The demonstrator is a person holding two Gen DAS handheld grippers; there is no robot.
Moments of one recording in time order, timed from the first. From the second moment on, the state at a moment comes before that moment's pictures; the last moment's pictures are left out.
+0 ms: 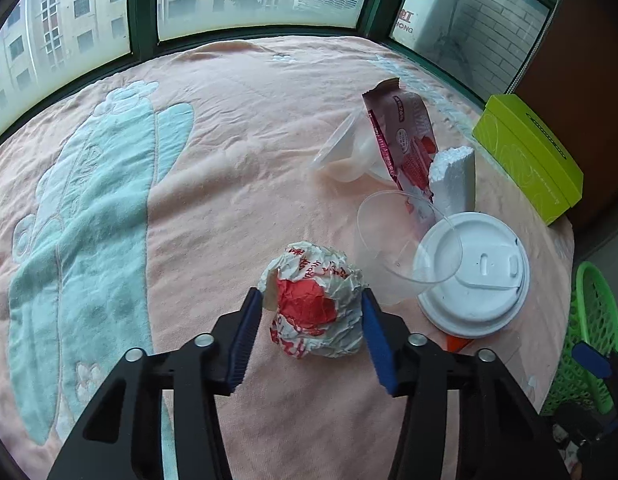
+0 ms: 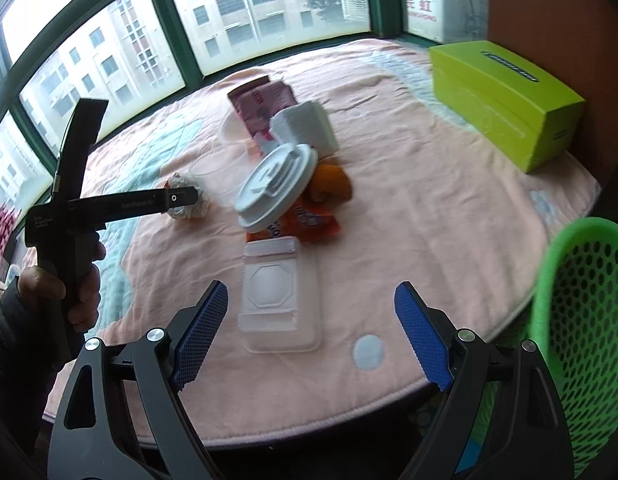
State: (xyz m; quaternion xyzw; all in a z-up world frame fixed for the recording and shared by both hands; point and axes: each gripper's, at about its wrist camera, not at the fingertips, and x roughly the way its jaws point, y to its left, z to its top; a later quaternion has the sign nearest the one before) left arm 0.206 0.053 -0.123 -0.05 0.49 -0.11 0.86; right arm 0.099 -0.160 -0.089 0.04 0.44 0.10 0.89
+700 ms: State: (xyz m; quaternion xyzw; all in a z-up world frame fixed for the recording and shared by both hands) left arm 0.168 0.062 -0.101 -0.07 0.48 -0.11 0.87; right arm 0.124 -0.127 -0.132 -0.01 0.48 0.10 0.87
